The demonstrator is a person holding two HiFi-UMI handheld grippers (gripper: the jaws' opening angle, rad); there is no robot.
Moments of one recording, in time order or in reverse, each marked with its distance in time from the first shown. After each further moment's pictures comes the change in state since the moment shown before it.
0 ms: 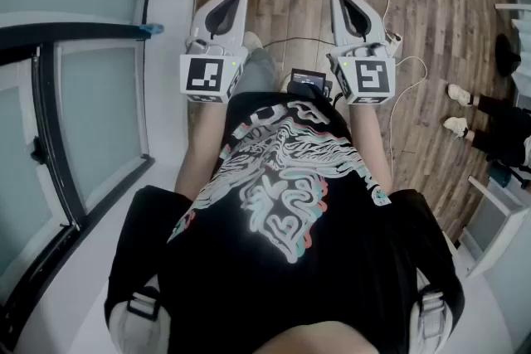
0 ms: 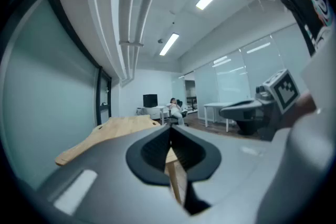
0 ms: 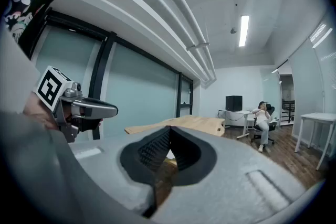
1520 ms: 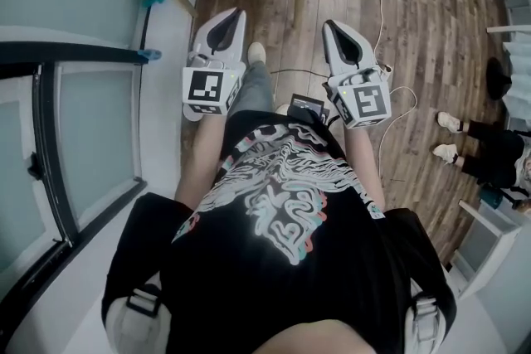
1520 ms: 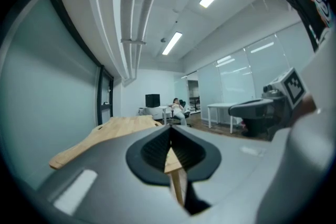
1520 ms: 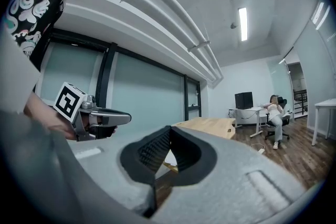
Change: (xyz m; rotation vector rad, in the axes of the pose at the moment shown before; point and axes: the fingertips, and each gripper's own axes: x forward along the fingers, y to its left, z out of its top) left arm 0.056 0.022 0.000 0.033 -0.034 0.009; right arm 0.026 -0.022 0.000 0.072 -0.063 0.138
